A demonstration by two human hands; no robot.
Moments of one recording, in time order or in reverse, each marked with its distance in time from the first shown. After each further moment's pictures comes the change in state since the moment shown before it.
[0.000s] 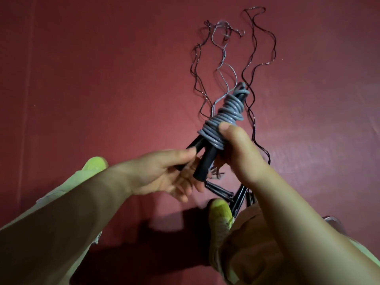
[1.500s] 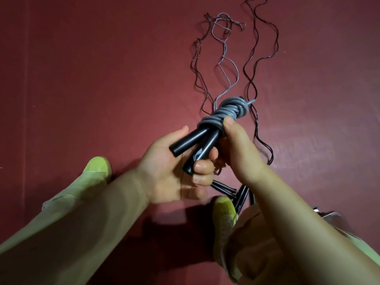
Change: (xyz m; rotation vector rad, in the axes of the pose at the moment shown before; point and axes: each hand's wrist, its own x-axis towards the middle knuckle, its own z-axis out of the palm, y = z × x) left_hand 0.007 0.019 0.022 -0.616 -0.033 -0.020; right_hand 0.007 0.002 0.005 0.058 -0.074 0.025
